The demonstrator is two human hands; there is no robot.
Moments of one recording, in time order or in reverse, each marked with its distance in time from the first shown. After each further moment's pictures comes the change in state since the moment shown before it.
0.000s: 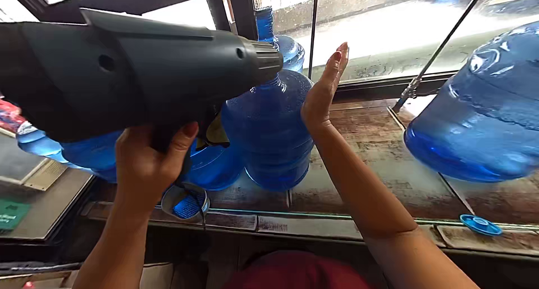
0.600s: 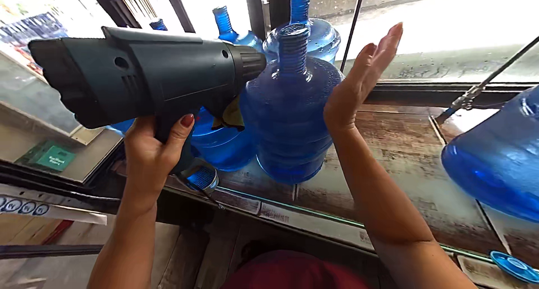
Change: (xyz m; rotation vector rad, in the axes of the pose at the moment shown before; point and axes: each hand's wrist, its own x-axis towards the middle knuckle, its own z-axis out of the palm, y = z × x) left_hand -0.039 0.005 -0.011 -0.013 0.119 -0.263; right_hand -0.005 -0.004 -0.006 -0.066 -0.056 -0.184
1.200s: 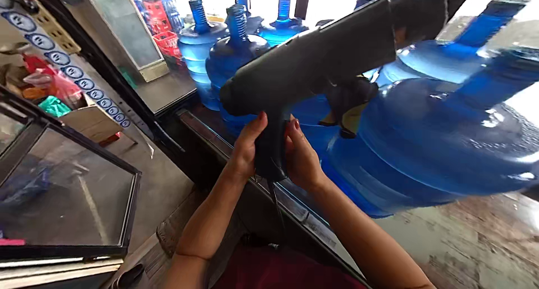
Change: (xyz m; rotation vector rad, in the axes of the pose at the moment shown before) left_hand -0.068 -0.072 -0.038 -1.050 0.060 -0.354; right_hand -0.206 -0.118 0.138 0.916 -1.211 0.788
